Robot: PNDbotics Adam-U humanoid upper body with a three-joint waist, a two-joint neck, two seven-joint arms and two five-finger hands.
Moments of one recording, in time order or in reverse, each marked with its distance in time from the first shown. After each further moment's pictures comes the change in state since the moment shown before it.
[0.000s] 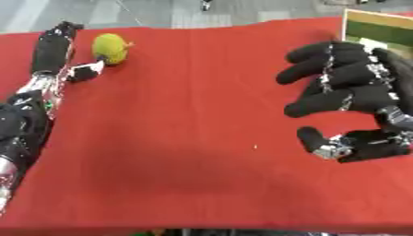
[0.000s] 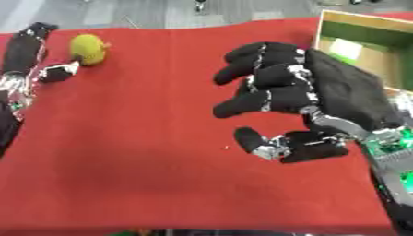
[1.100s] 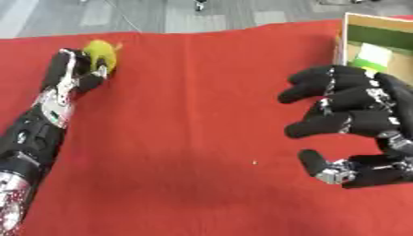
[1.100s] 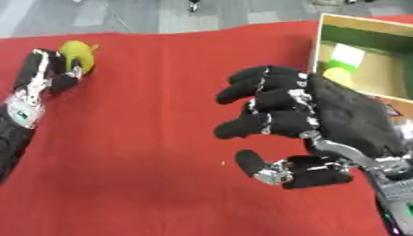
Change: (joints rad) left arm -0.017 -0.012 0.067 -0.063 0.344 -0.135 -0.323; right arm -0.008 0.027 -0.009 0.000 0.035 0.032 -0.001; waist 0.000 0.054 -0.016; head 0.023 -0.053
